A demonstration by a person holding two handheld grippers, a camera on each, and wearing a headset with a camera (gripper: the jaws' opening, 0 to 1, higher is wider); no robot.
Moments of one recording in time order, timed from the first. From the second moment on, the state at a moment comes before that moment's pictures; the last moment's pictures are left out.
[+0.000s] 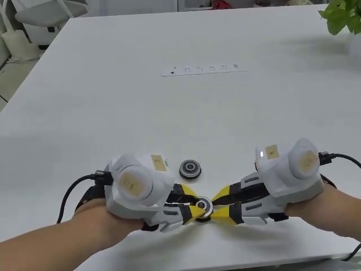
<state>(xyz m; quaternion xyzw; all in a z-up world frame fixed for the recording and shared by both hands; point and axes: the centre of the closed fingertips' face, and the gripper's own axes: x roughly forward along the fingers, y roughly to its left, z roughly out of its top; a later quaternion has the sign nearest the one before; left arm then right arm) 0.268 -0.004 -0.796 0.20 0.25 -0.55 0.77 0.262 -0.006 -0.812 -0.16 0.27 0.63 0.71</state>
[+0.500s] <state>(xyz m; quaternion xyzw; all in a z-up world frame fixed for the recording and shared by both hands) 0.268 -0.003 -0.797 0.21 0.25 -0.55 0.77 0.270 -0.009 -0.813 -0.17 0.28 0.61 0.72</state>
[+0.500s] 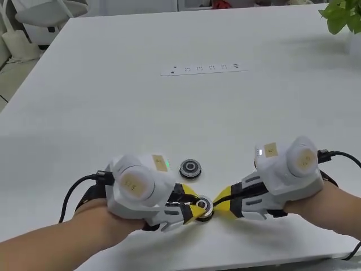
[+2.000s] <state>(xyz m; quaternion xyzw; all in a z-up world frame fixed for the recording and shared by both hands) 0.269 -0.003 -0.797 0.22 0.26 -0.53 0.77 0.270 -0.002 -0.793 -0.04 0.31 0.60 0.74</state>
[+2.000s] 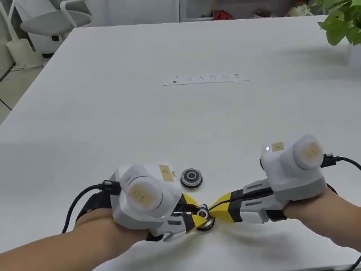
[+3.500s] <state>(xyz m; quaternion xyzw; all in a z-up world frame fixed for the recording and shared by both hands) 0.261 0.007 -0.776 0.19 0.25 -0.56 0.76 0.258 0.001 -0.775 -0.03 0.31 0.62 0.72</state>
